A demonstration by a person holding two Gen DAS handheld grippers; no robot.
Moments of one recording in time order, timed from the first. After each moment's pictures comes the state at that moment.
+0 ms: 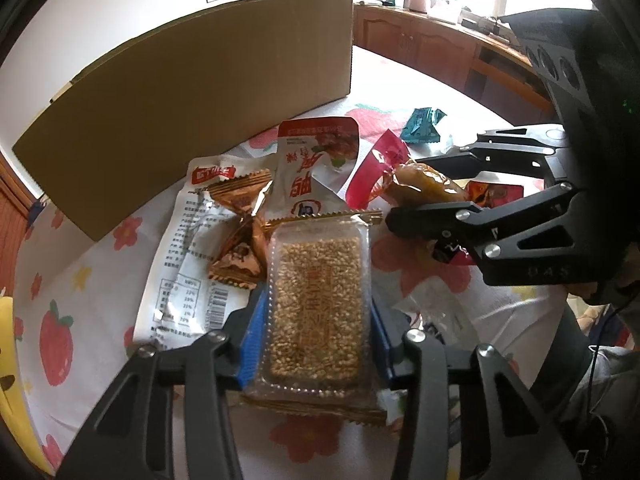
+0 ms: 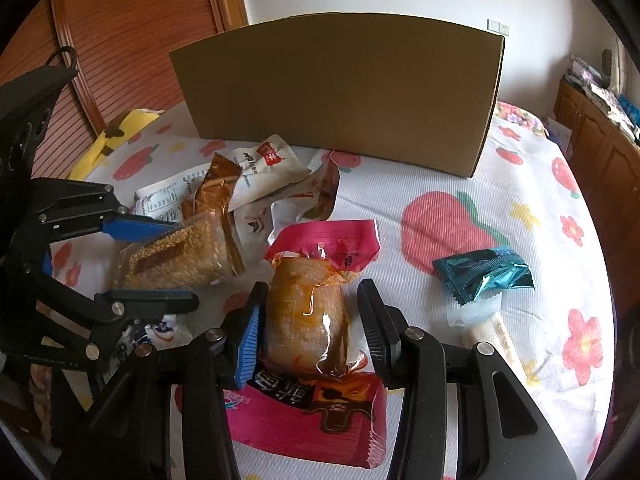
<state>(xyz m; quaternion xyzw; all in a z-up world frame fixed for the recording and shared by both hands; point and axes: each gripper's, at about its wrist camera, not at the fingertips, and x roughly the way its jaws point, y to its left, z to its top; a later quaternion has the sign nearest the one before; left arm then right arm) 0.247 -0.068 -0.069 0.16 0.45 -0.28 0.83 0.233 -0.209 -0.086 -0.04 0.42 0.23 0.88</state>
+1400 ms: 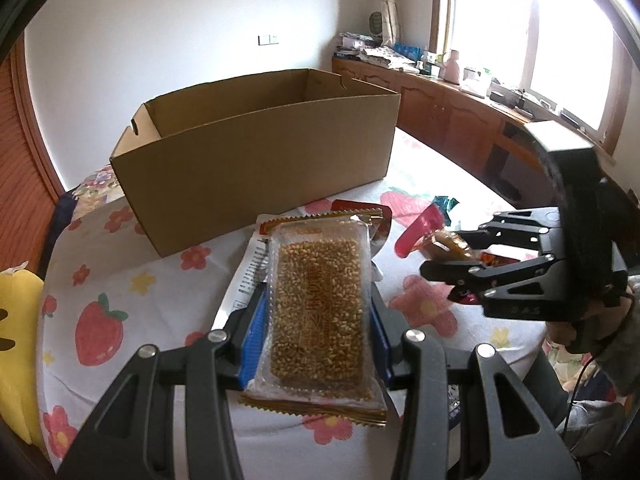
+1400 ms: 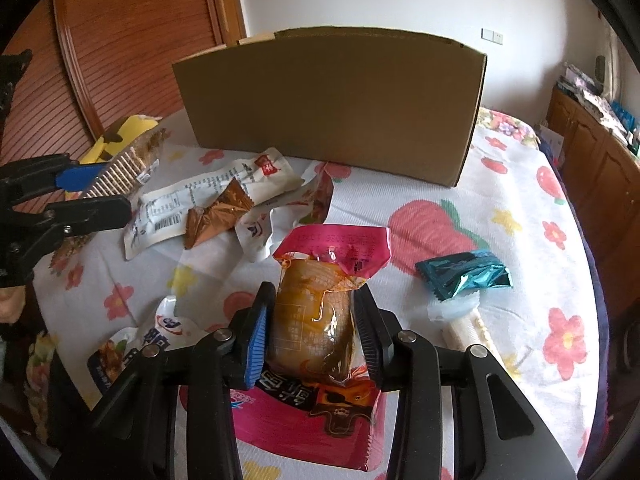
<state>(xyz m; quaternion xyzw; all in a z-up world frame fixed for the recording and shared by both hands) 0.226 -0.025 -0.016 0.08 0.37 -0.24 0.89 0.224 -0.211 -0.068 -0.04 0.40 0.22 0.89</state>
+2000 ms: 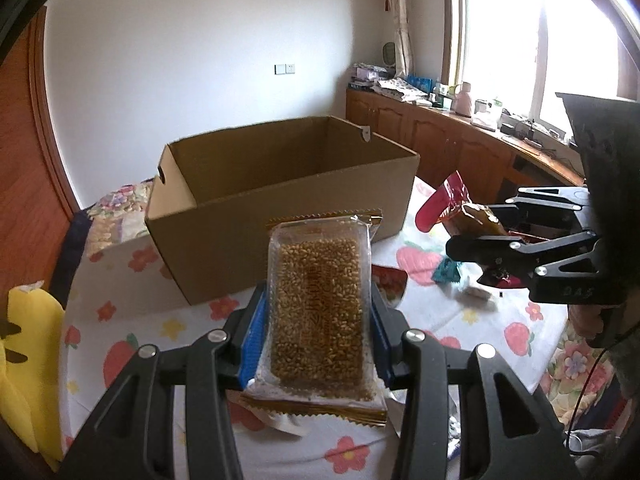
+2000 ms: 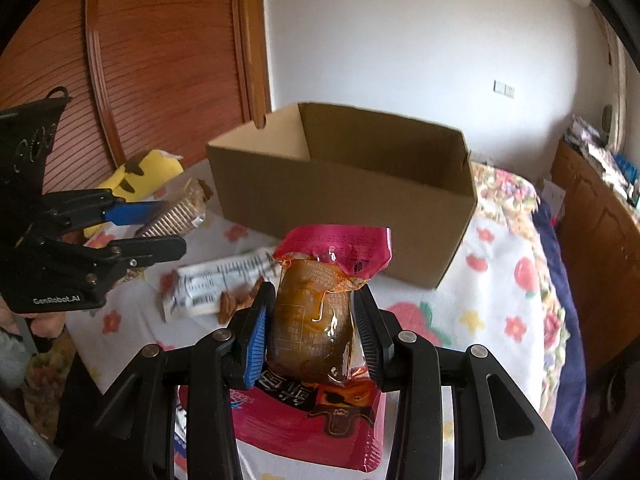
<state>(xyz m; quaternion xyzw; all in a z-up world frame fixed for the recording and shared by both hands) 0.244 -0.013 0.024 0.07 0.32 -0.22 0.92 0.229 -0.201 0.014 -0.08 0.33 0.24 0.91</state>
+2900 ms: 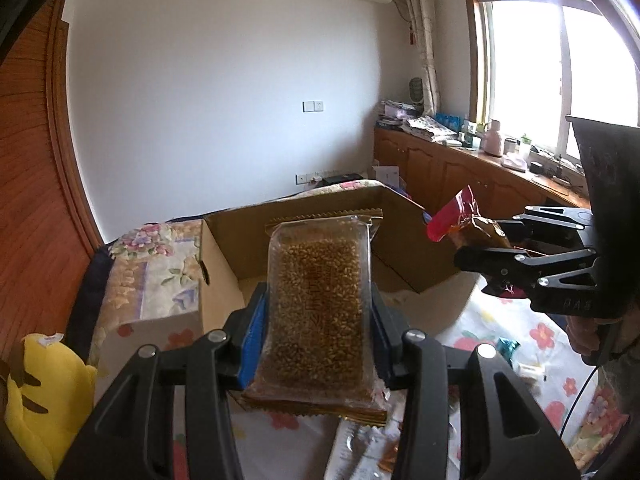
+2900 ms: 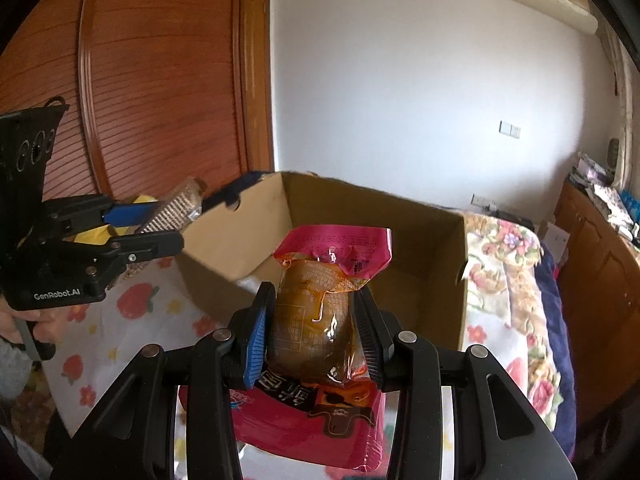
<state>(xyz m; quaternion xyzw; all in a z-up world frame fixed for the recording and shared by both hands) 0.338 0.013 0.068 0.05 0.26 -0.18 0.95 0.317 -0.198 0.048 -0.08 0.26 0.25 0.93</state>
